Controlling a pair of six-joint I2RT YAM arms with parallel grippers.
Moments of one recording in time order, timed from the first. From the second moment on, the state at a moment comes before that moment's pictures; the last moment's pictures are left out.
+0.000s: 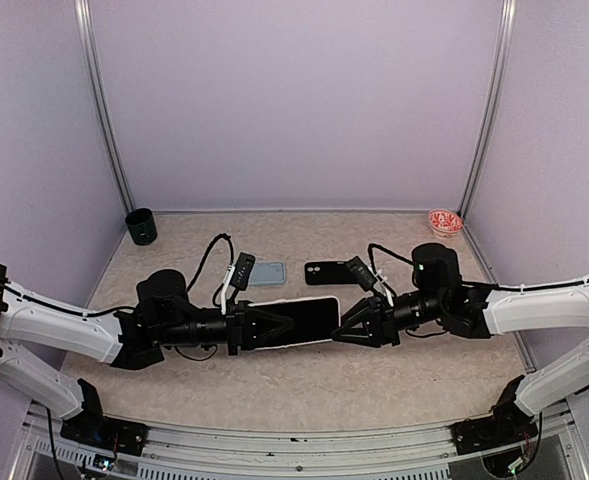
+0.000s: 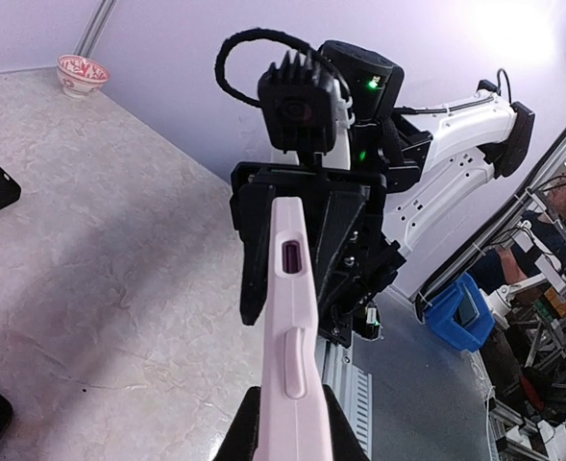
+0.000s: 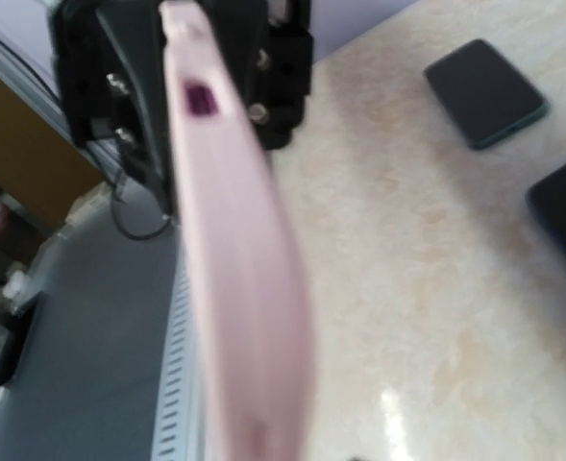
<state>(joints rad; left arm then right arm) -1.02 1.35 0.52 0.77 0.39 -0.57 0.78 1.33 0.61 0.36 -0.90 0.31</state>
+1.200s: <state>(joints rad) -0.97 1.49 0.65 0.51 0.51 -0.58 0.94 1.18 0.64 0.04 -0.36 -0.06</state>
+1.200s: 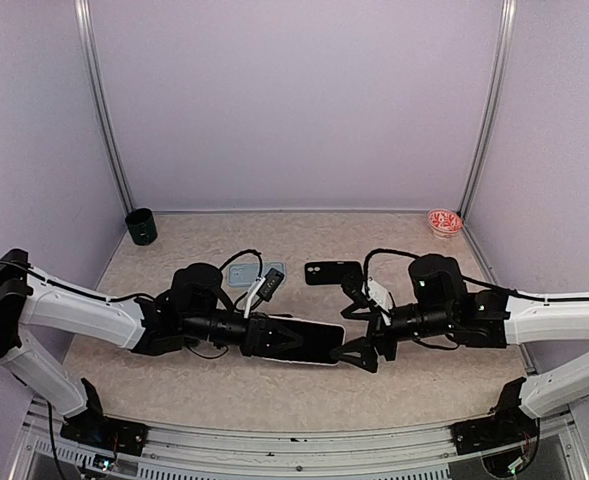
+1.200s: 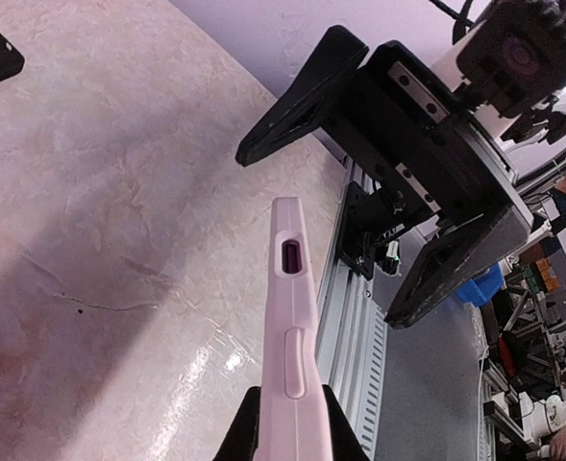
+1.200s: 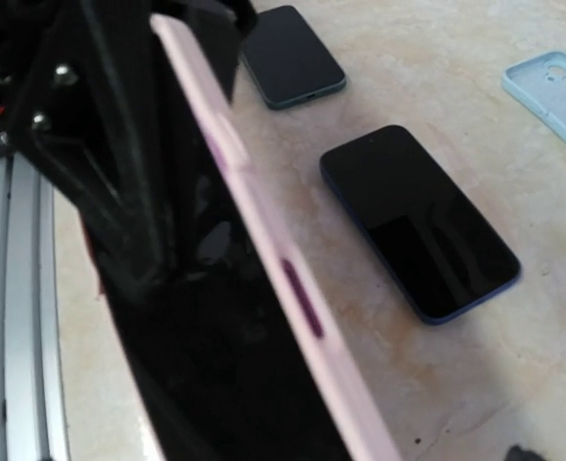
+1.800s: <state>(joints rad) -0.96 1.62 0.73 0.45 0.66 -0.63 1.14 1.33 0.70 0.02 -0.17 -0.21</state>
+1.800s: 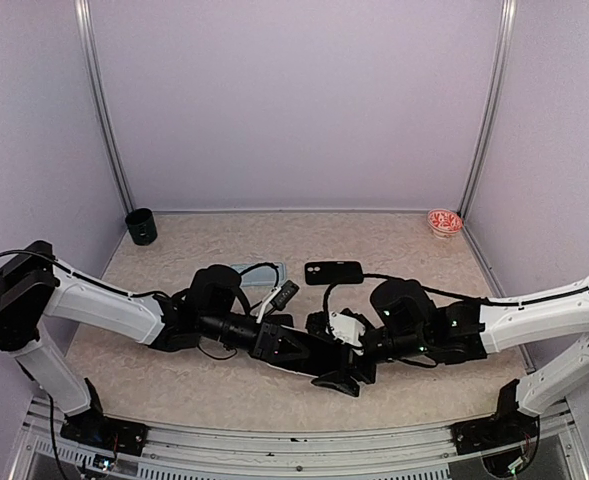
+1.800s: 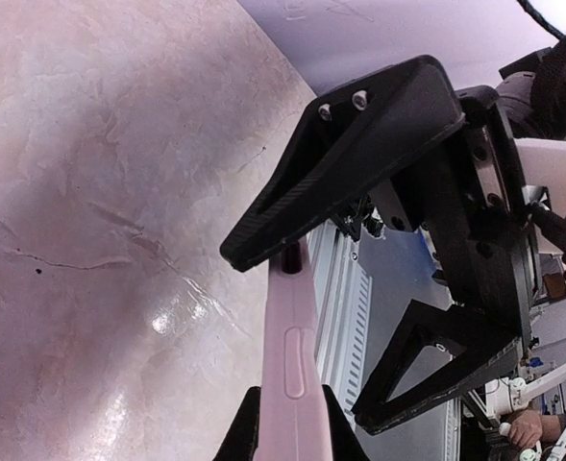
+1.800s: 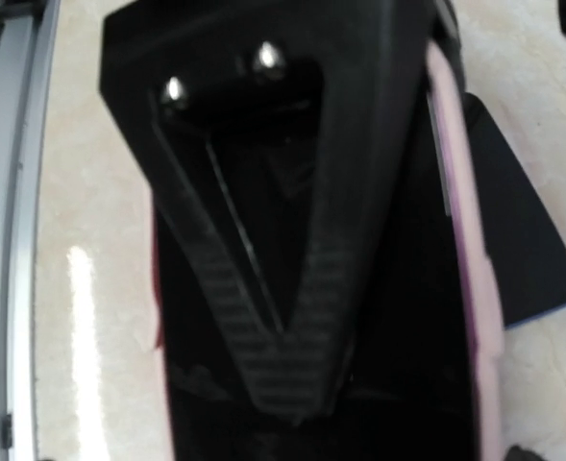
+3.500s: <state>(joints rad) -0.91 1.66 0.63 0.74 0.65 -0.79 1.29 1.38 0.70 0.04 0.24 -0.31</state>
